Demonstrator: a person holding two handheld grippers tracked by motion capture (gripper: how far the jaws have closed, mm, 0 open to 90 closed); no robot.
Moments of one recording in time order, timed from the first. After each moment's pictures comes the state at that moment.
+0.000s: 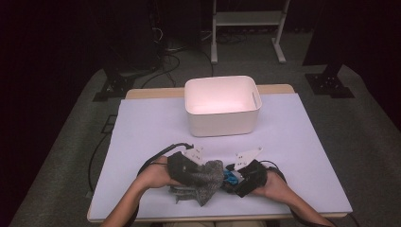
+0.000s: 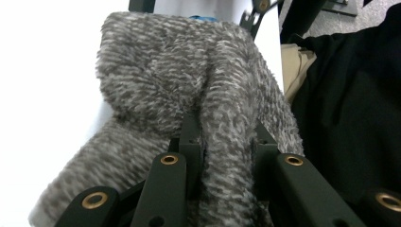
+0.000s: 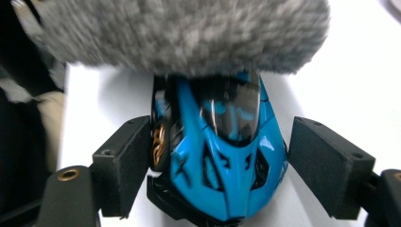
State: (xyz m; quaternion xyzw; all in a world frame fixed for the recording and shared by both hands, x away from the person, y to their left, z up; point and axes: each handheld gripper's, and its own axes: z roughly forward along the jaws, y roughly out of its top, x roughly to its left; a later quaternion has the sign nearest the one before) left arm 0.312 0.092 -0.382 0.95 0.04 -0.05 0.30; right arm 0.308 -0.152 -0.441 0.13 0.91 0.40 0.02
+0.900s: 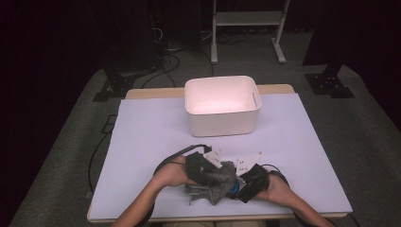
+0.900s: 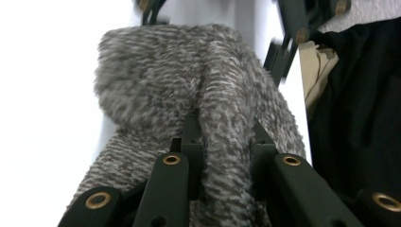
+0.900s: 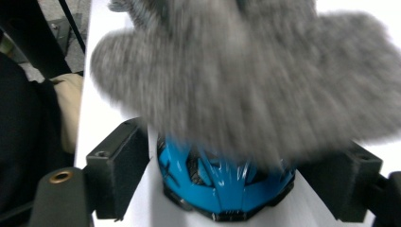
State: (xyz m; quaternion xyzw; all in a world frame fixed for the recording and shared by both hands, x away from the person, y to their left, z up) left arm 0.317 0.034 -0.391 0.96 0.00 -0.03 0.26; right arm 0.299 -0.155 -0.450 0.10 0.92 0.38 0.02
